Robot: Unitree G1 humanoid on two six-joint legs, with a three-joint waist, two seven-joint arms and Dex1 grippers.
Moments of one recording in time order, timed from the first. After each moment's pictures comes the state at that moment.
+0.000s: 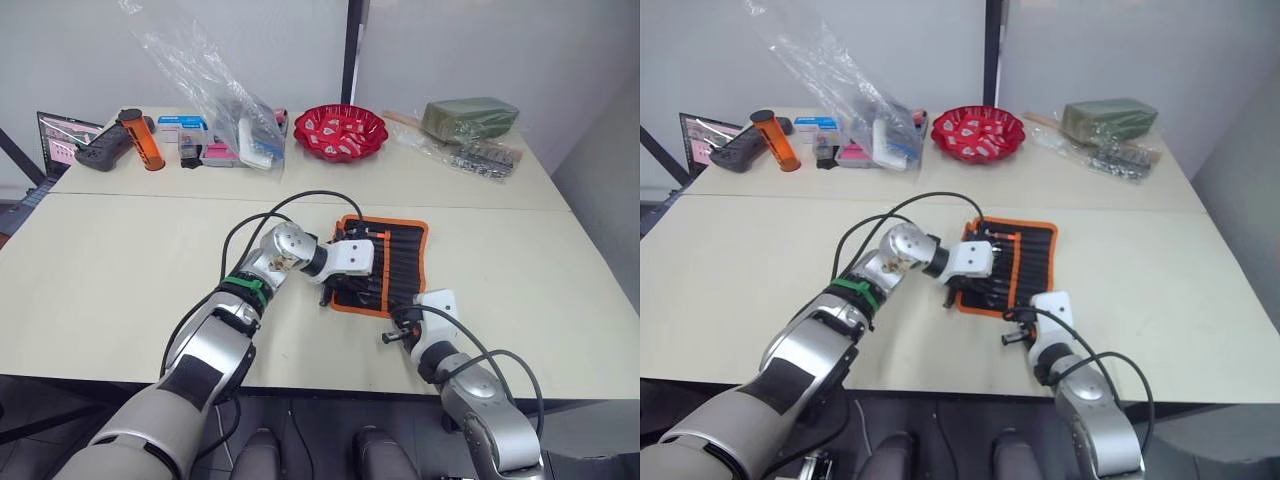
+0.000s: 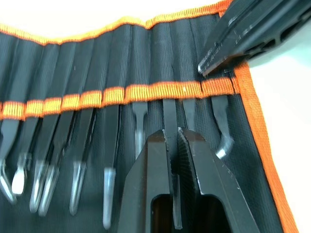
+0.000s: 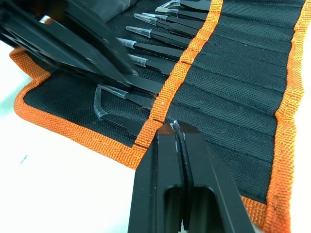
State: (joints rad) left arm -1.09 0.11 -0.39 1.02 0.24 -0.28 -1.18; right arm 0.09 -0.18 0.08 -0.51 0.17 0.62 0.17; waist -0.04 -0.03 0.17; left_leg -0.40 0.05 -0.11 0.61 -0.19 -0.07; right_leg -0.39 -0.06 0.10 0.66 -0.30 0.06
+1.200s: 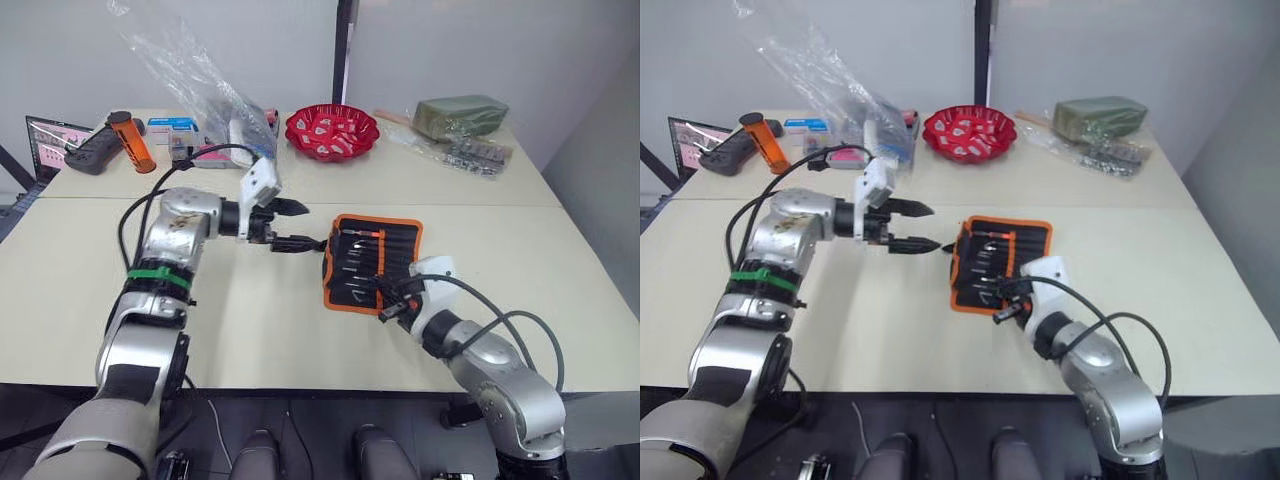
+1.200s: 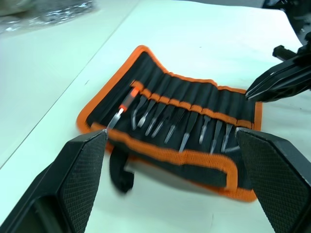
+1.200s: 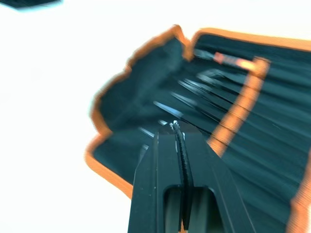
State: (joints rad) left arm -0.93 0.50 -0.05 0.59 -0.13 0.24 -1.35; right arm -0.15 -0.25 0.02 -0.63 0.36 0.86 0.28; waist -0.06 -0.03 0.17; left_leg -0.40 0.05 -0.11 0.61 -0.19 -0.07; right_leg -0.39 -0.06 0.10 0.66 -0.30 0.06
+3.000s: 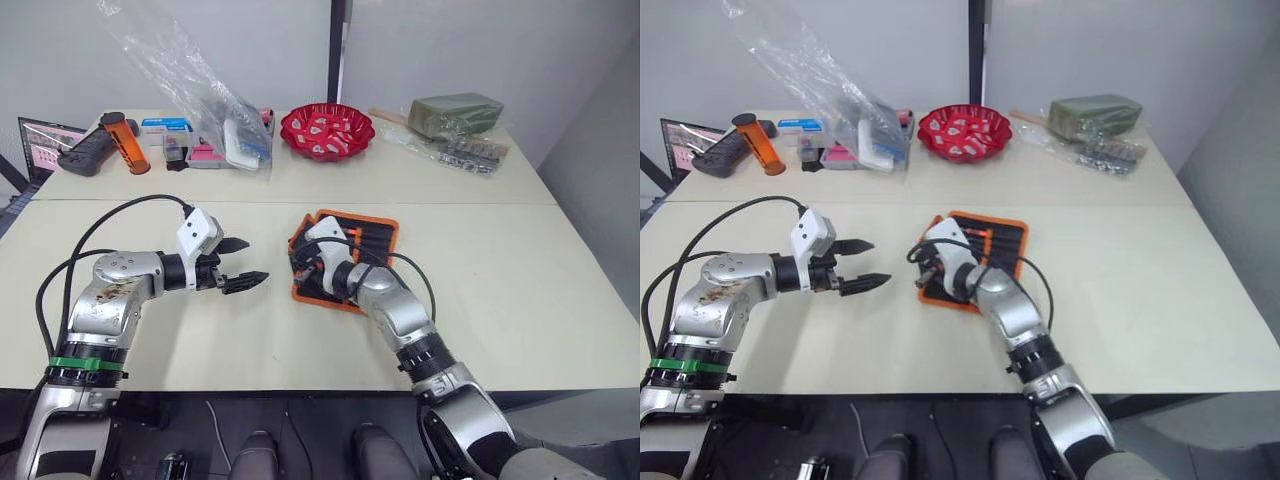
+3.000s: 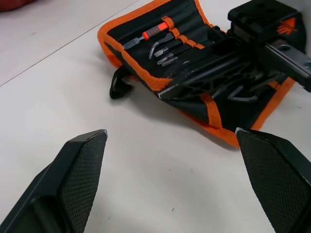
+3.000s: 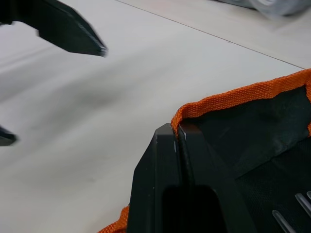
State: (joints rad) left arm -0.49 0.71 0.02 0.14 -0.31 0.40 -1.08; right arm -0.69 0.00 0.29 0.35 0.13 0.33 0.52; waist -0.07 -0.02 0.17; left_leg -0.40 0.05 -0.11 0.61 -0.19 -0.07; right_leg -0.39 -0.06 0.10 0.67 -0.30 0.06
